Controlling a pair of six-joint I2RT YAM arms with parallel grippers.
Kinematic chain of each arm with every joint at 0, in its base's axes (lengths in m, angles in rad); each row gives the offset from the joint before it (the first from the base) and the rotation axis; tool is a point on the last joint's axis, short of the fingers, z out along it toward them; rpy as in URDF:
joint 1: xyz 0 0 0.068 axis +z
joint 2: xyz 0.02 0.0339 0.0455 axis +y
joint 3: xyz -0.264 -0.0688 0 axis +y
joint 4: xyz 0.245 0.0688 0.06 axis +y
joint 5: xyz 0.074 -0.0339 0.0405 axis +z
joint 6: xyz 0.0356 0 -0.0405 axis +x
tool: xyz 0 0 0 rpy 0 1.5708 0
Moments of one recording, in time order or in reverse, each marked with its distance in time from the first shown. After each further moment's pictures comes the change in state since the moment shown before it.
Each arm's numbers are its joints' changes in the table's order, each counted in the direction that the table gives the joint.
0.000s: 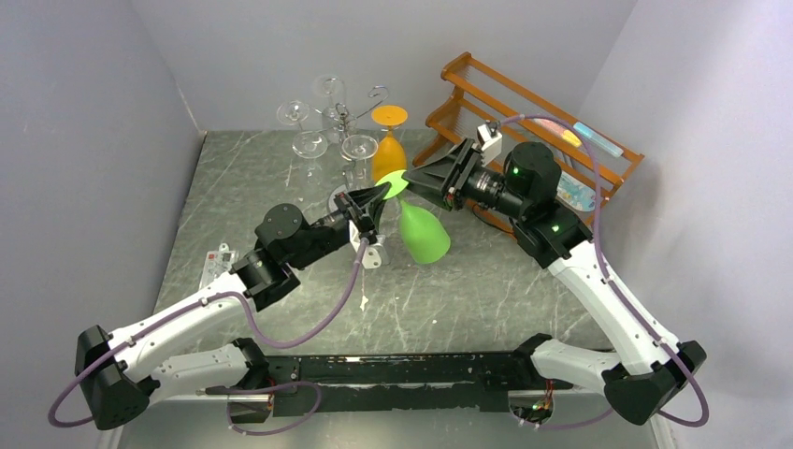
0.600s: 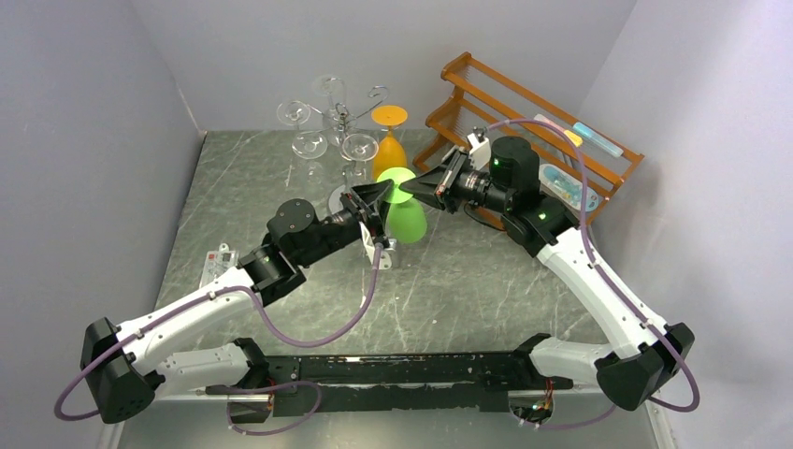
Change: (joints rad) left arm 0.001 0.051 -0.030 0.054 0.012 0.192; right arm -0.002 0.081 -0.042 0.127 -0.014 0.004
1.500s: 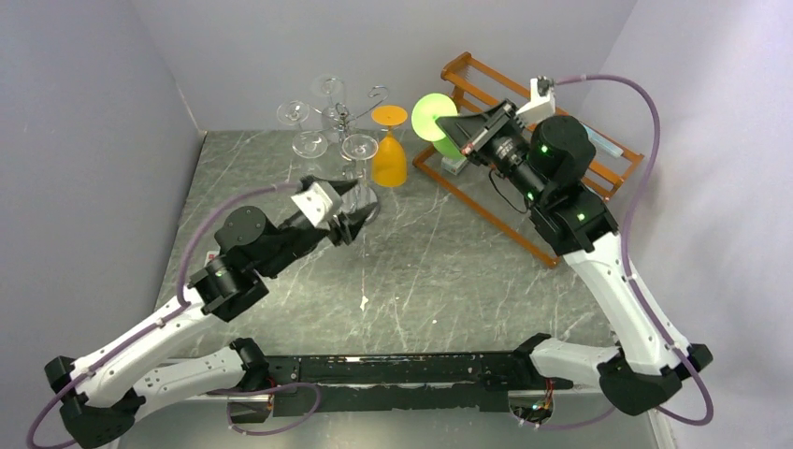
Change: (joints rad) left arm -0.006 -0.194 -0.062 0.158 0.076 -0.906; right arm -0.002 -0.054 -0.230 -0.009 -0.420 -0.324
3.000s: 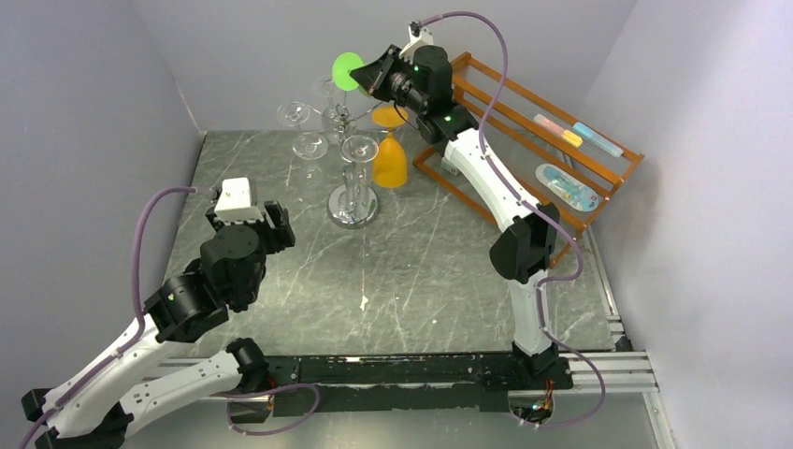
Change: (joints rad) left arm 0.000 -0.182 -0.055 0.679 0.982 -0.594; right arm -0.001 1.001 -0.789 -0.209 0.152 -0.191
